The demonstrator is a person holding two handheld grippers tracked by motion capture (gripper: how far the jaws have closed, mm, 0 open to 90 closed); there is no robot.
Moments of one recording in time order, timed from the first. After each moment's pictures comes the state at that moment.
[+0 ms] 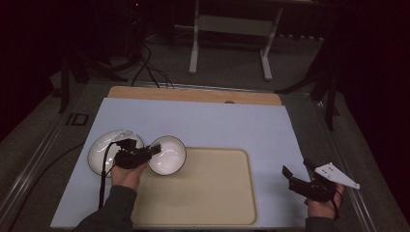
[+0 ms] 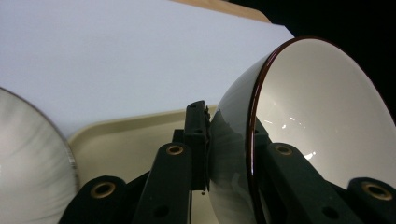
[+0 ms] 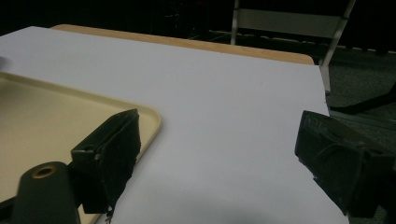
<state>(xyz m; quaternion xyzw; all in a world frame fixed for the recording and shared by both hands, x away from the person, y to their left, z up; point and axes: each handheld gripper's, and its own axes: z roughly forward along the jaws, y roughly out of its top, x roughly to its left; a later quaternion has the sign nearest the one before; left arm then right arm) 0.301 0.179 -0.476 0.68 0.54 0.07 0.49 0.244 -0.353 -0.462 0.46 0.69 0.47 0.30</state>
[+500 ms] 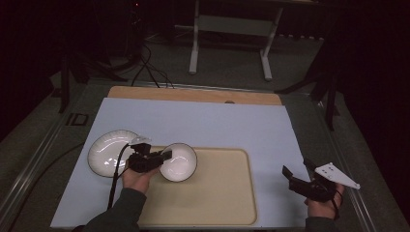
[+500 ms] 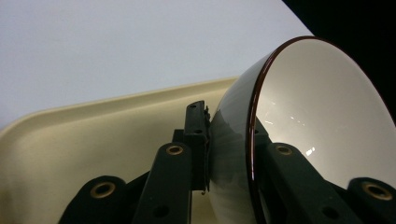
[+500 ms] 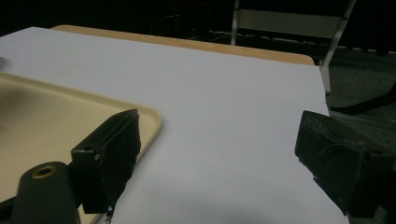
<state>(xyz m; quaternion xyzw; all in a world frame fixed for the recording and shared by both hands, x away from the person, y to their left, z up) 0.300 0.149 -0.487 0.71 0.52 0.06 0.47 0.244 -0.353 -0.462 0.46 0.69 0.47 0.30</state>
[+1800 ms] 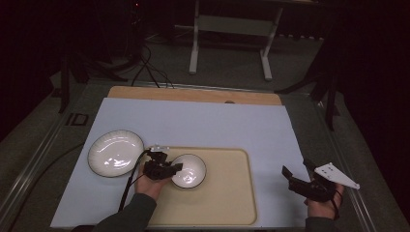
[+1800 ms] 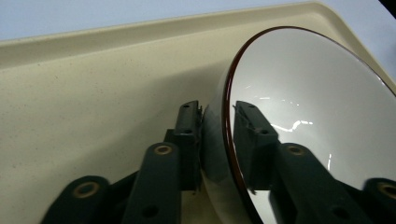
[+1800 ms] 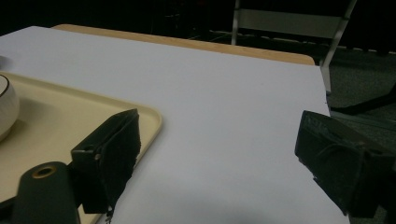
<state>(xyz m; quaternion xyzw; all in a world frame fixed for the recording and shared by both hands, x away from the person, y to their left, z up) 0.302 0.115 -0.519 0.75 0.52 0.04 0.40 0.243 -0.352 -0.462 0.46 0.69 0.47 0.30</state>
